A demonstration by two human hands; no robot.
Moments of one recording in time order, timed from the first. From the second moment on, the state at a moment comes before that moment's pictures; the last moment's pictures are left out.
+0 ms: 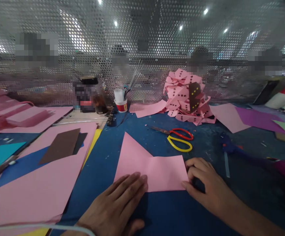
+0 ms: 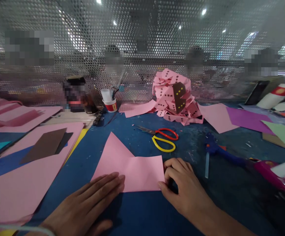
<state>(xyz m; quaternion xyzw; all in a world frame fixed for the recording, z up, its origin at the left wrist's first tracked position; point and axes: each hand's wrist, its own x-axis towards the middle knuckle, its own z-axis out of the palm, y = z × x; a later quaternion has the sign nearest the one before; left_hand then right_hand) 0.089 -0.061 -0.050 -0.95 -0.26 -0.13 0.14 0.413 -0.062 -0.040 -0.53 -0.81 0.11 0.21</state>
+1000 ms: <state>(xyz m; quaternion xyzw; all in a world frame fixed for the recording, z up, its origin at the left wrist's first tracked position) 0.092 -0.062 -0.051 -0.95 -0.27 -0.13 0.08 0.357 -0.066 -0.016 -0.28 -0.95 -0.04 0.12</state>
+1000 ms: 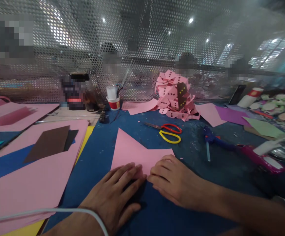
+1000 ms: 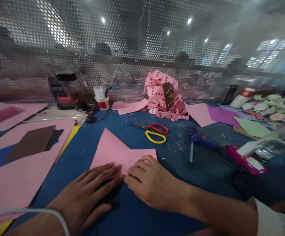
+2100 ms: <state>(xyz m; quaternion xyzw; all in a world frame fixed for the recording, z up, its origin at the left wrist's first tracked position) 0.089 -0.058 -0.052 -0.95 -0.26 -0.13 0.10 0.371 -0.065 -0.015 -0.27 -0.95 -0.01 0.14</state>
